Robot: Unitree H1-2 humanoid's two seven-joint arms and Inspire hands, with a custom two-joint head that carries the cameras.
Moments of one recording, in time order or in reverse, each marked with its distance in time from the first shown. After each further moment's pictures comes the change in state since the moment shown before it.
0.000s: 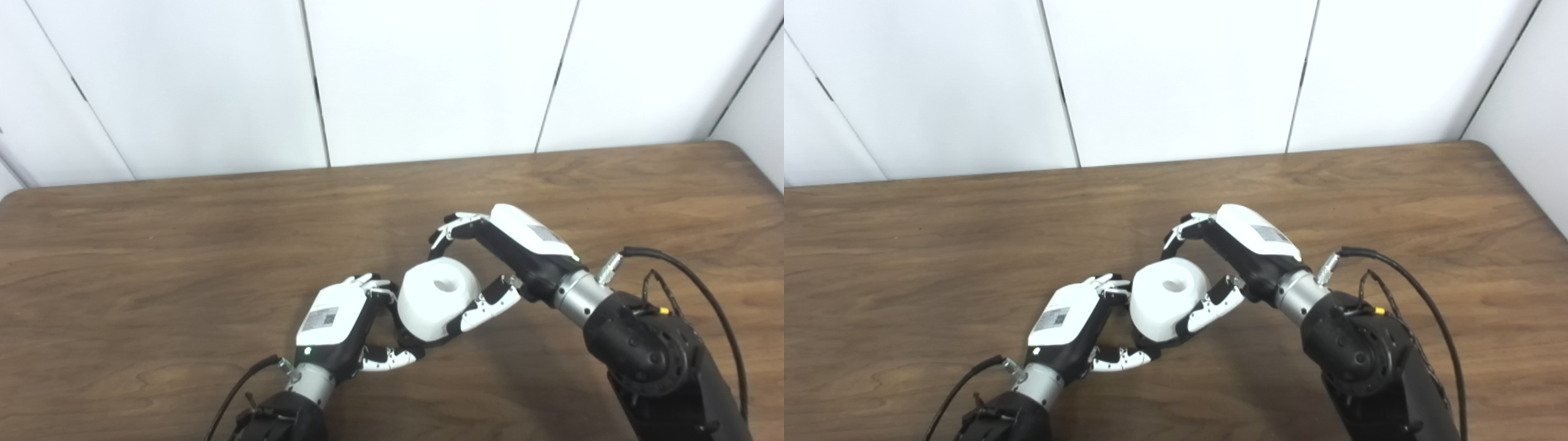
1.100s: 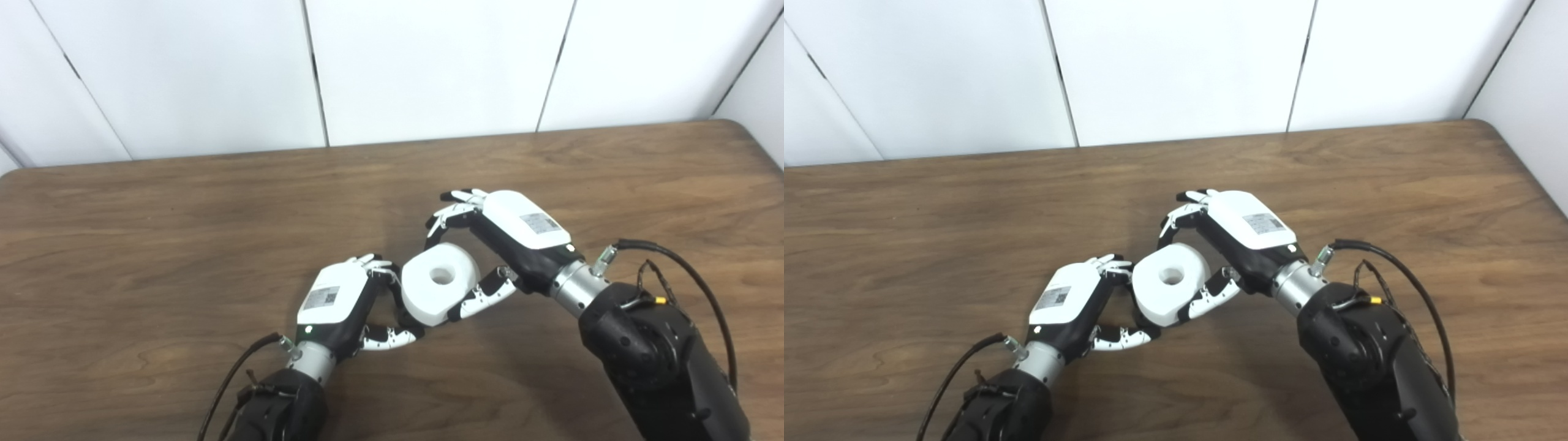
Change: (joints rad) left arm -0.002 -0.001 0.002 -0.010 0.000 0.004 -0.019; right arm 0.028 -0.027 0.053 0.040 -0.073 -0.153 -0.088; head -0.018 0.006
